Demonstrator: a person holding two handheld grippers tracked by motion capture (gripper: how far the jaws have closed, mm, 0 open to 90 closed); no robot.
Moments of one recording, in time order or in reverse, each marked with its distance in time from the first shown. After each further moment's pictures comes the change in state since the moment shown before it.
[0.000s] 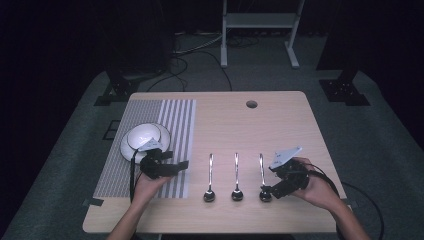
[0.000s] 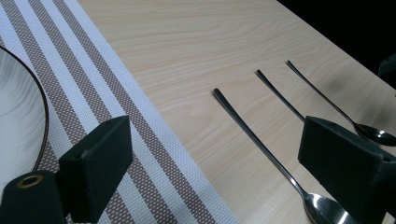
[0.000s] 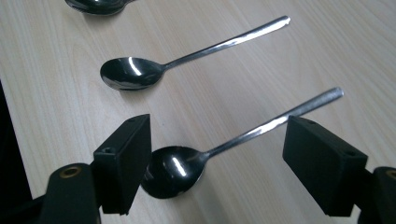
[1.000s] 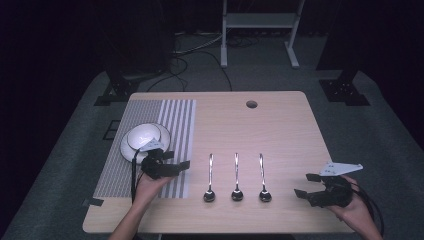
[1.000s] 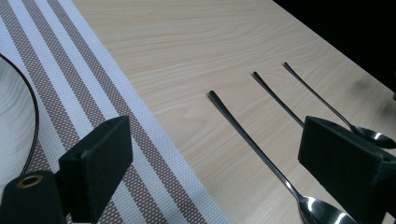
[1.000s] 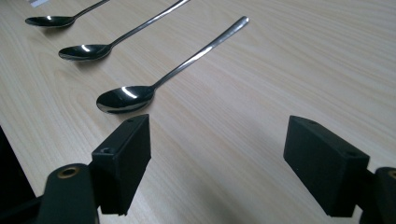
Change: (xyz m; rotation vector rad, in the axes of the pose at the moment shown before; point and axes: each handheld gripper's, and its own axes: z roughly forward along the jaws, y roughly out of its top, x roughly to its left) left arm -0.005 0.001 0.002 -0.002 -0.002 0.001; right arm -0.017 -0.104 -0.047 -0.206 -0.090 0.310
